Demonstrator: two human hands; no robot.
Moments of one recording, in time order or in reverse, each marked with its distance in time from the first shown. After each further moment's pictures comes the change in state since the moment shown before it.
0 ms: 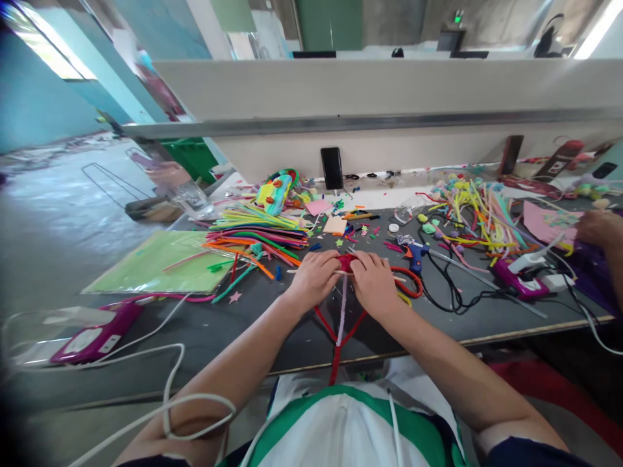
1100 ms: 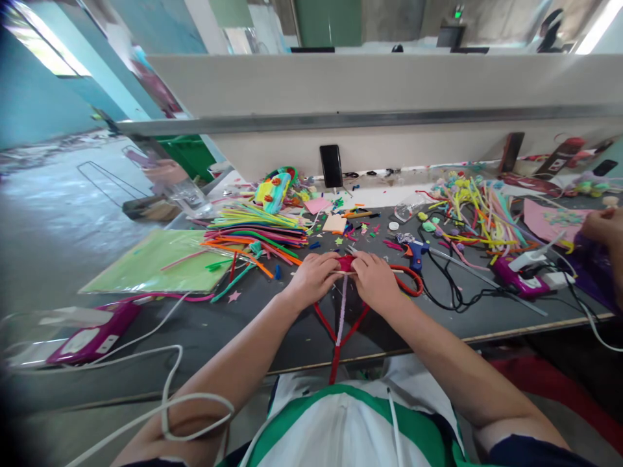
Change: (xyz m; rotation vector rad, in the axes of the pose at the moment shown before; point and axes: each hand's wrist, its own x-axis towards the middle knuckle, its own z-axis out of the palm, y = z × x) left_hand -0.005 -0.011 0.011 -0.152 -0.005 0.029; right_hand 0.002 0.014 0.011 0.127 -0.041 -0.084
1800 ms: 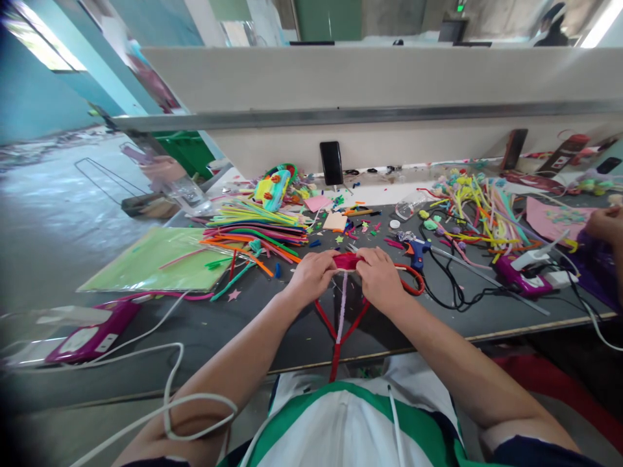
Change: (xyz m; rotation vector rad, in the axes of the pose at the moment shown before) left_hand -0.002 -0.004 0.007 -0.084 0.078 -0.079; right_hand -0.003 0.004 -0.004 0.028 0.049 -0.009
